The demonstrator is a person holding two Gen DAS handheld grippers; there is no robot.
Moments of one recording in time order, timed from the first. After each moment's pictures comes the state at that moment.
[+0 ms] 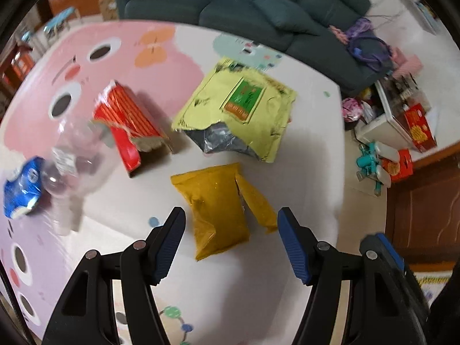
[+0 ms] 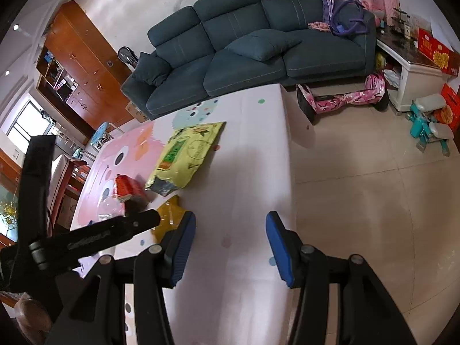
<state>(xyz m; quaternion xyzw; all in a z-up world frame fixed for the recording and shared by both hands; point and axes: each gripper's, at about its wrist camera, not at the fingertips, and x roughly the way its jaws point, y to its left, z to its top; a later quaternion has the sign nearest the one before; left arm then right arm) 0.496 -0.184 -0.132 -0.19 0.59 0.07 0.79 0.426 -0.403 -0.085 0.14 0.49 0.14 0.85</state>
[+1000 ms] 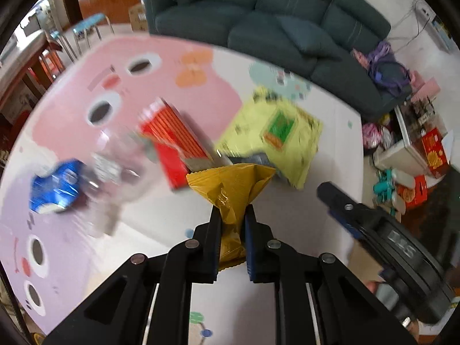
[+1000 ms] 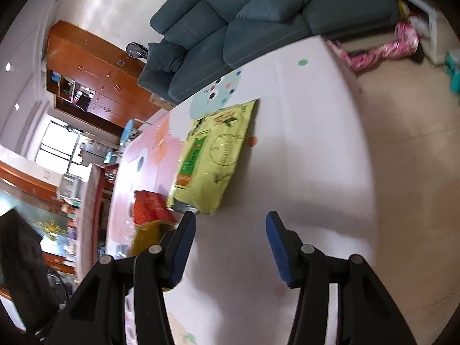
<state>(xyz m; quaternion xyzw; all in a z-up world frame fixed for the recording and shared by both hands) 0.500 -0.171 -0.111 -0.18 0.54 0.13 0.81 0.501 -0.363 -0.141 0.26 0.55 0.21 0.77</state>
